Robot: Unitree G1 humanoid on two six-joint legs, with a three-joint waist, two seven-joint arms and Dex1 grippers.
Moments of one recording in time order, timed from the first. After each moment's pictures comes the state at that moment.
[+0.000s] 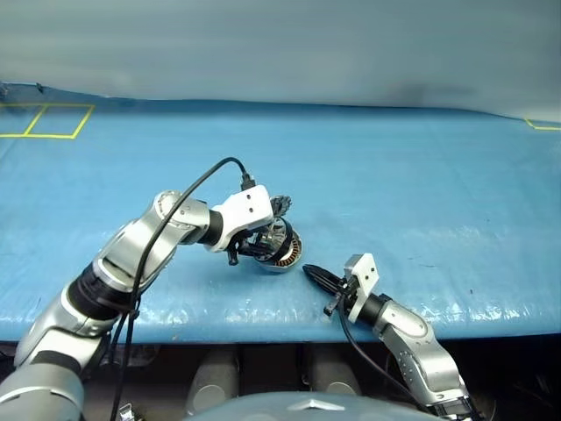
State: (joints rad) left arm -0.67 0.67 -0.48 -0.41 -0.20 1.02 -0.96; right arm 0.19 -0.29 0.13 -0.13 0.30 0.10 0.71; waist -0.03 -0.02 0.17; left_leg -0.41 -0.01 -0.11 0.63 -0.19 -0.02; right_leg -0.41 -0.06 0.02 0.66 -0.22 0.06
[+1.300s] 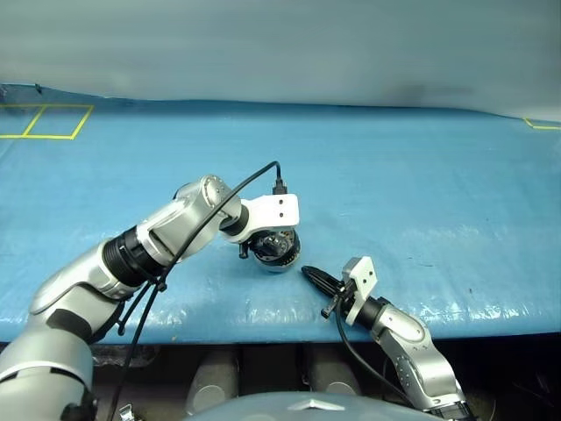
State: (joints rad) left arm -0.90 0.64 -0.76 -0.27 -0.09 1.04 -1.04; right arm 0.20 -0.28 0.14 -0.12 0.29 0.07 0.69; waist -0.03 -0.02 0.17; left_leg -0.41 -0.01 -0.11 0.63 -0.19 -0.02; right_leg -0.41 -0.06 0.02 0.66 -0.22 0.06
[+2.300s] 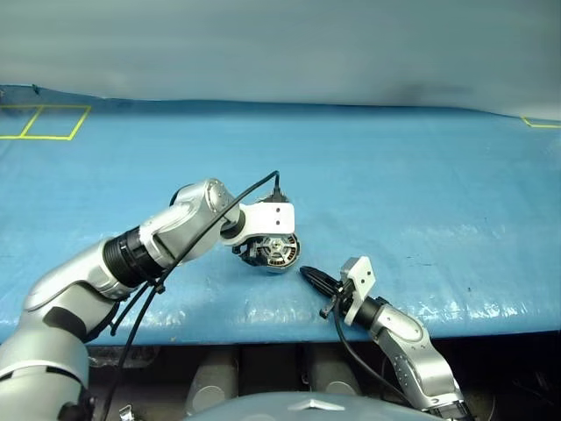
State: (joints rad) left arm -0.92 0.67 -0.84 -0.27 -0.01 1.04 -1.08; right arm 0.20 -0.27 0.15 -0.12 0.28 0.07 0.69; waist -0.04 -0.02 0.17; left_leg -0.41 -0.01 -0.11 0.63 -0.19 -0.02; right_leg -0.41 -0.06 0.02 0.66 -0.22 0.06
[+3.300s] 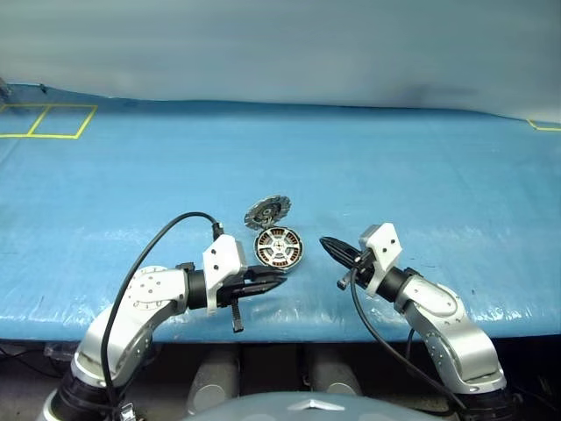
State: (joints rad) left arm 0.10 0.50 -0.13 -0.63 -0.37 0.51 -0.83; right arm 0.06 -0.41 0.11 -0.45 0.31 0.45 0.54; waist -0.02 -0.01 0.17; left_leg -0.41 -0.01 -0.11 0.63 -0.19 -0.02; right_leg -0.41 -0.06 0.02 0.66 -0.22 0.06
